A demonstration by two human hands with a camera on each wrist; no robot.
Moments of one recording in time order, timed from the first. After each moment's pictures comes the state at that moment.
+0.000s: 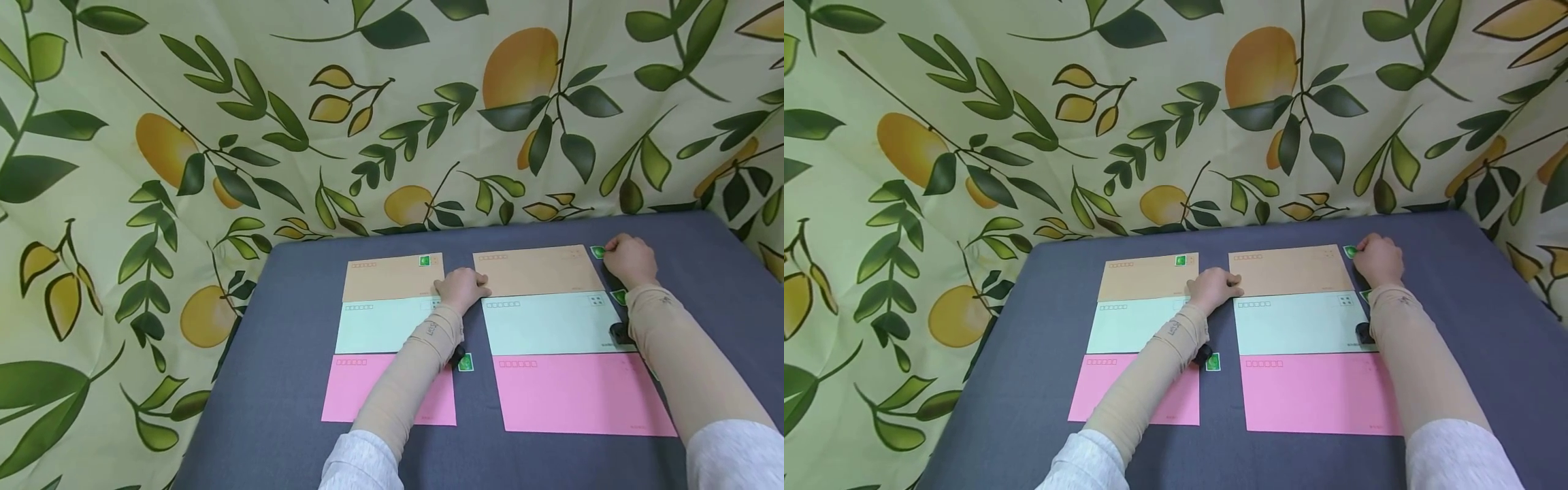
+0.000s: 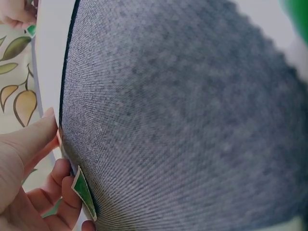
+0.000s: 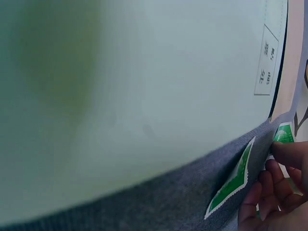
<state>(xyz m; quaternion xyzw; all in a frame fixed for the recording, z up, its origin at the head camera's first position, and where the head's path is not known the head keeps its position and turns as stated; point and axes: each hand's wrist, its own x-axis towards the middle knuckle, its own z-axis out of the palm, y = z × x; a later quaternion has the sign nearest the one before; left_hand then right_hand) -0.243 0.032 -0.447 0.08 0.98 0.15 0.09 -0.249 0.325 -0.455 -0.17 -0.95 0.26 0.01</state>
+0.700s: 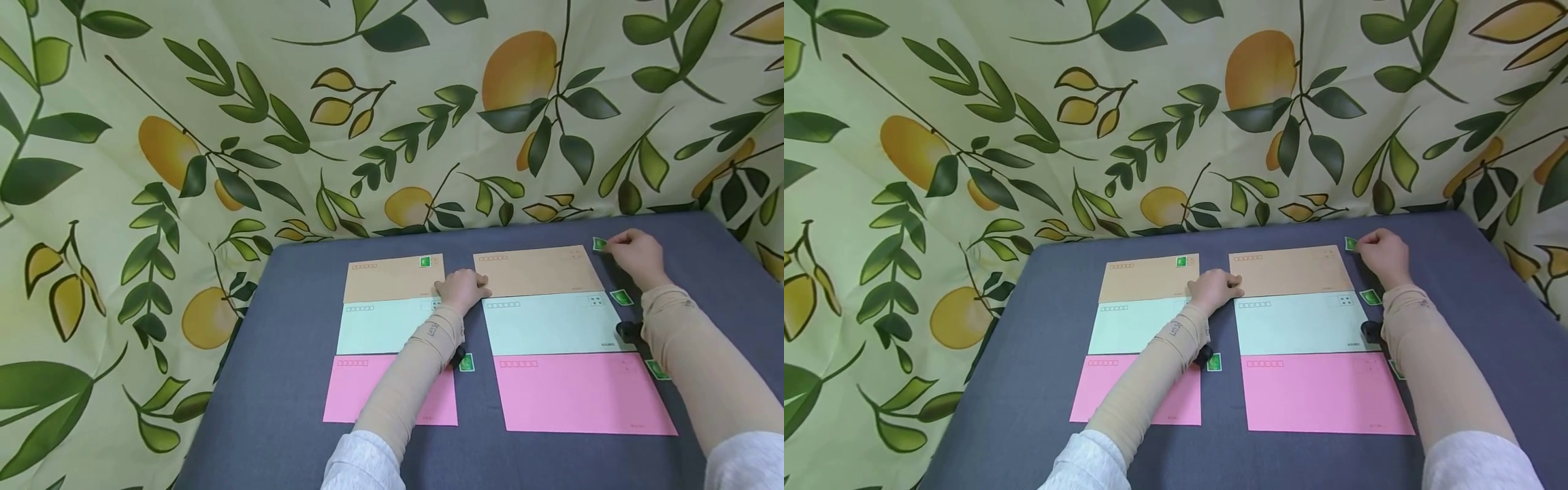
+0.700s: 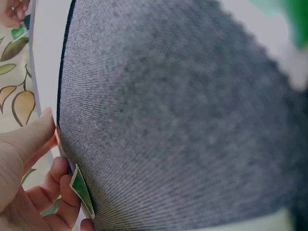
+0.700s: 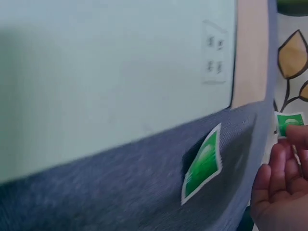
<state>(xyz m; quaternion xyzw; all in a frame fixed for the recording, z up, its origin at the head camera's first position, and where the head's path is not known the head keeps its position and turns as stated) -0.240 0.031 -0.446 0.08 0.98 0.15 0.09 -0.269 0.357 -0.485 -0.19 -0.91 0.36 0.05</state>
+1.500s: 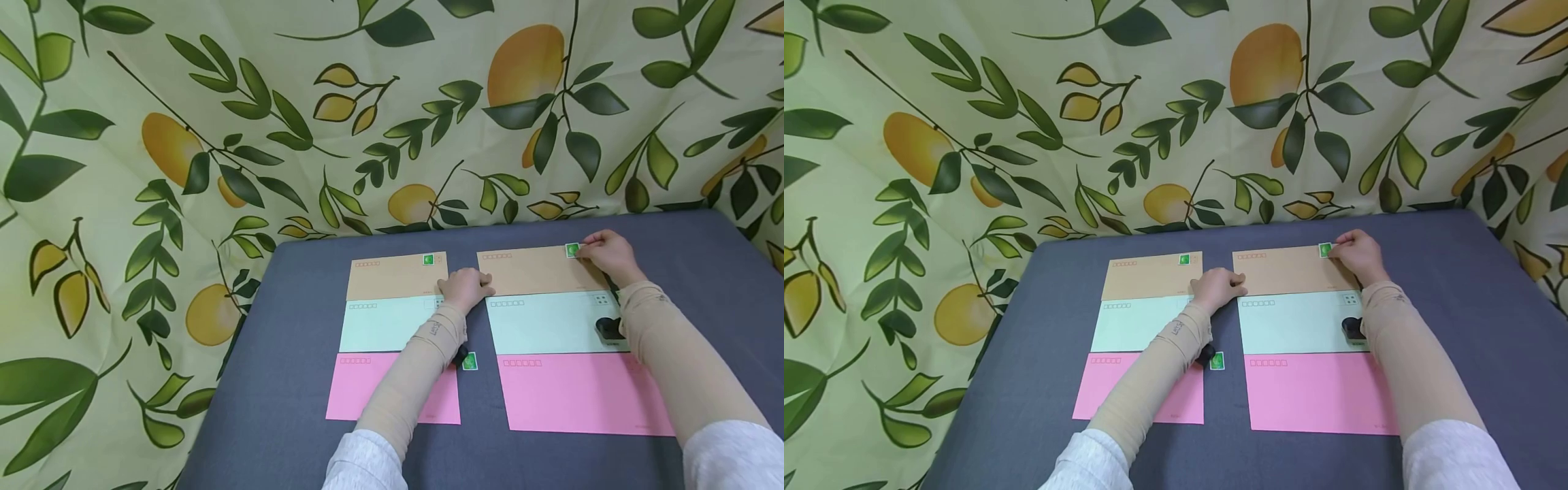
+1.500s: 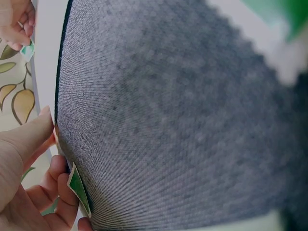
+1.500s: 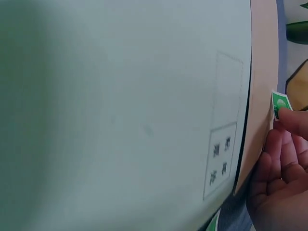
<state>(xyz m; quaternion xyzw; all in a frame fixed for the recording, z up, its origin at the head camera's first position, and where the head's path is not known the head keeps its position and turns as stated) -0.241 0.028 -0.447 0.09 0.98 0.15 0.09 -0.265 0.303 -0.459 -0.14 -0.90 0.42 -0.02</state>
